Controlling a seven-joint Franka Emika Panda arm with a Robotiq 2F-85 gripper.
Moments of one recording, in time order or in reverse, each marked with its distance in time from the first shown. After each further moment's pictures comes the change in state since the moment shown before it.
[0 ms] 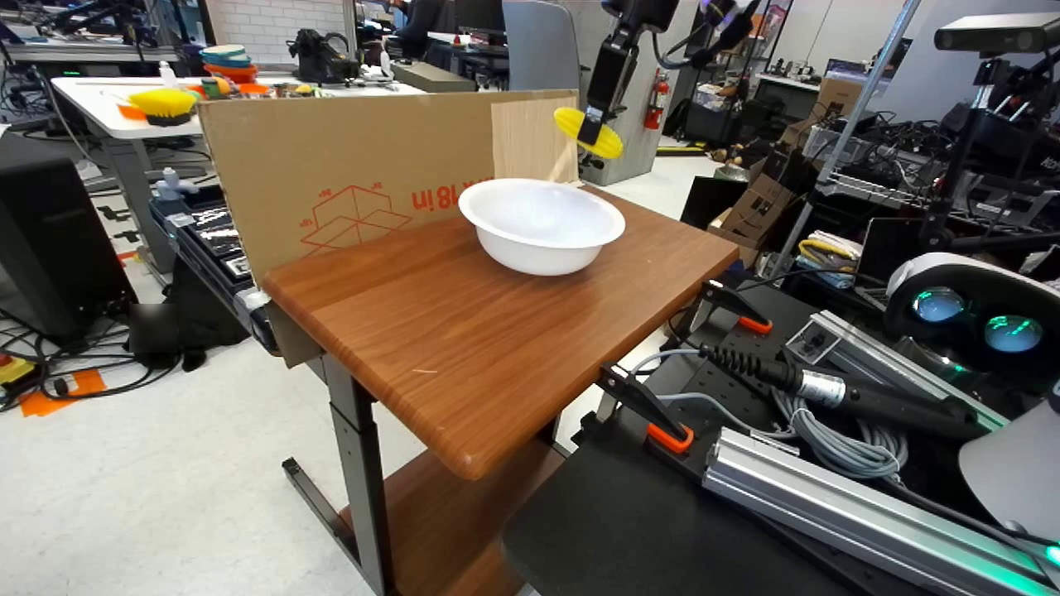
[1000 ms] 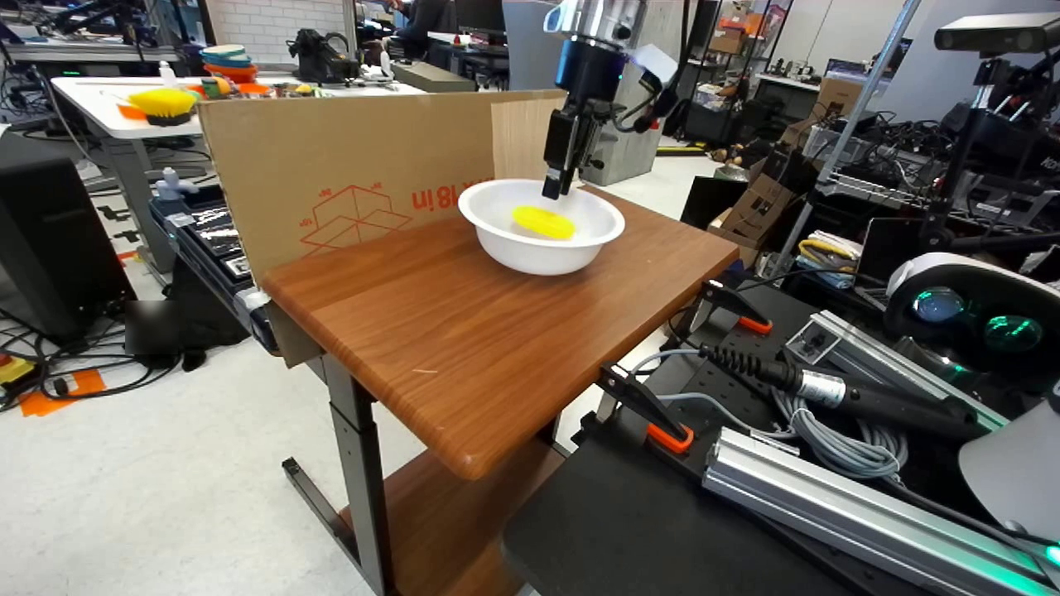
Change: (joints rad) arm -0.036 0.310 0.031 0.207 0.001 -0.002 0.057
